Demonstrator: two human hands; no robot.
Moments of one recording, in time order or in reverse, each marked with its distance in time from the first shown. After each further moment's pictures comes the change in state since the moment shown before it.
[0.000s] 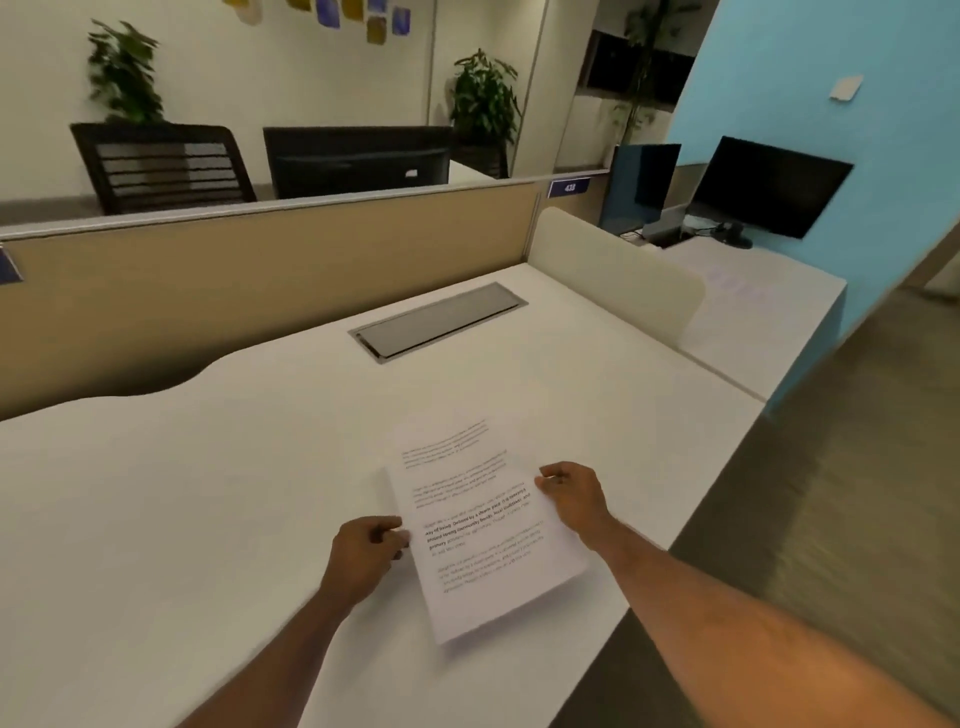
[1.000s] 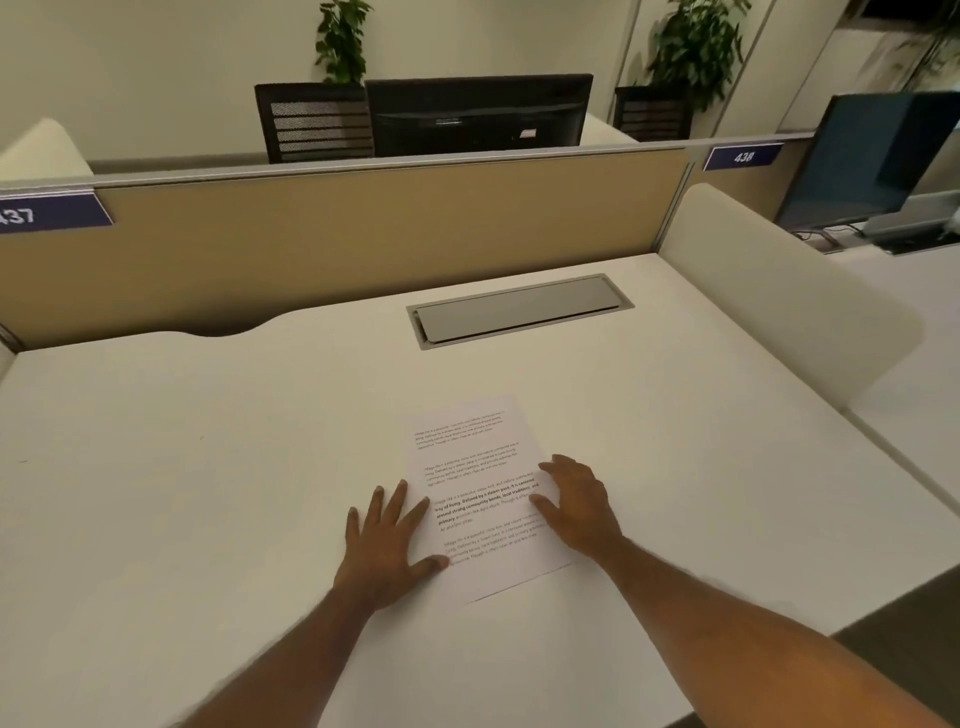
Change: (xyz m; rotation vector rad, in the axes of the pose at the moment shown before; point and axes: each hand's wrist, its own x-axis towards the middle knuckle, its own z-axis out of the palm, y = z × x) left_hand 0.080 -0.011 0.112 1.059 0.133 -0.053; right_hand 0.197 0.051 0.006 -0.623 -0.440 -0.587
